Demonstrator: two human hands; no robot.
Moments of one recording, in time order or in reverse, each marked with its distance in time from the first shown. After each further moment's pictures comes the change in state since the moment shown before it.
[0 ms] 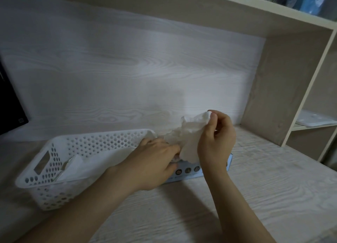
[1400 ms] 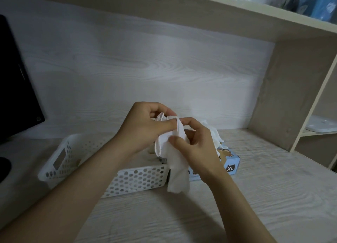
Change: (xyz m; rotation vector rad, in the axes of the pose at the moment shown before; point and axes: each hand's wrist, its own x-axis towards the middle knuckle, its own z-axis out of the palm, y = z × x) left_hand 0.001 -0.015 -0.060 -1.004 0.485 -0.304; right_hand -0.025 -0.037 -0.001 0.199 -0.853 0.199
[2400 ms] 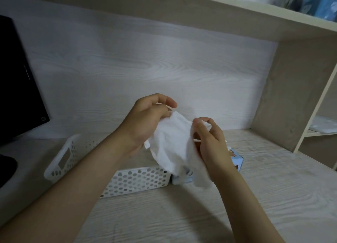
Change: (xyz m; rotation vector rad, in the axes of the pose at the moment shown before) left_hand 0.002 0.017 -0.005 -0.121 0.022 -0.098; right_hand 0.009 0.005 -0.011 0.127 0.244 0.179
